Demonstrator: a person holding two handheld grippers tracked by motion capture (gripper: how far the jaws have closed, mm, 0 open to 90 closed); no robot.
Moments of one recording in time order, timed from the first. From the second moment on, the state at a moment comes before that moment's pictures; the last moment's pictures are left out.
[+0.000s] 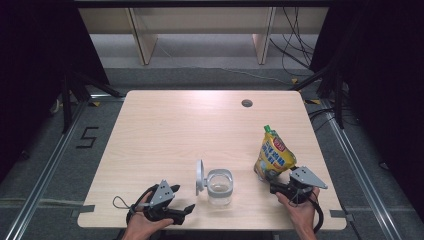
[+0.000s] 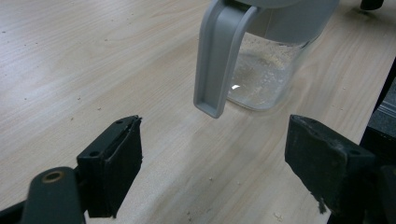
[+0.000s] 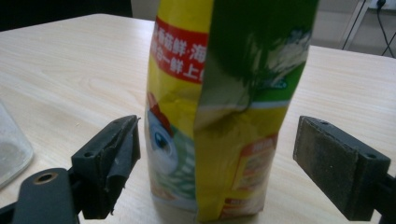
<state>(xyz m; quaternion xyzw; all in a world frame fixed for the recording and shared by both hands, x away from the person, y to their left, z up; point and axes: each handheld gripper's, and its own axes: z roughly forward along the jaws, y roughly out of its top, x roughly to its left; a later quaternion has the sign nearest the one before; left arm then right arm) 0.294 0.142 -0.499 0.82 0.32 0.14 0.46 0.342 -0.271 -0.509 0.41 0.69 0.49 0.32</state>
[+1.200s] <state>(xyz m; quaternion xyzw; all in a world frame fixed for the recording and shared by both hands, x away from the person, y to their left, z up) 0.292 0.139 -0.498 0.82 0.31 0.13 0.47 0.365 -0.254 -0.516 0.39 0.67 0.52 0.36</state>
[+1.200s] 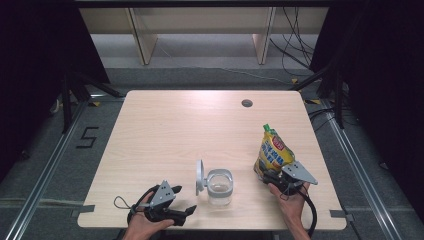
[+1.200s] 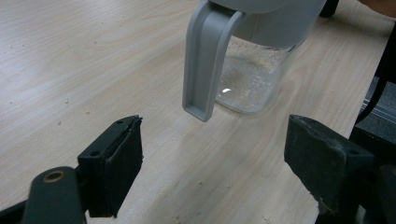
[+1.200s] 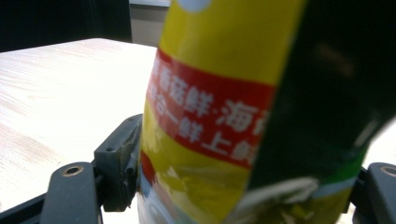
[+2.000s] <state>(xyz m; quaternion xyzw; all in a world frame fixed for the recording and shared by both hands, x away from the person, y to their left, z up) 0.296 0.145 -0.499 0.81 0.32 0.12 0.47 0.335 -0.248 -0.480 0.36 0.70 0.49 0.36</state>
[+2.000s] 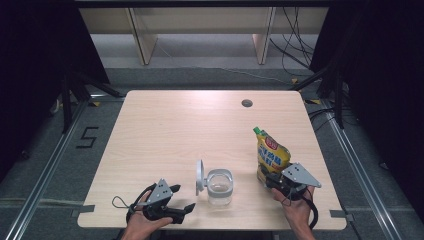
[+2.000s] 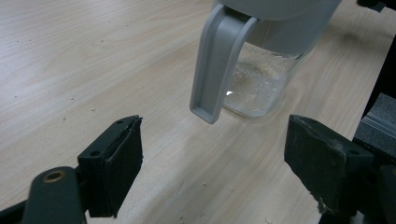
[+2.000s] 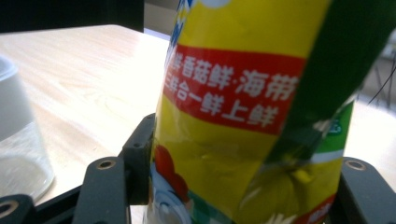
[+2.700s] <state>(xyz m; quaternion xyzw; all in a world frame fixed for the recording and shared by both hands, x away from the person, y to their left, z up) 0.297 0.145 -0.502 0.82 0.33 0.12 0.46 0.272 -0.216 -0.455 0.10 0.81 0.30 0.49</state>
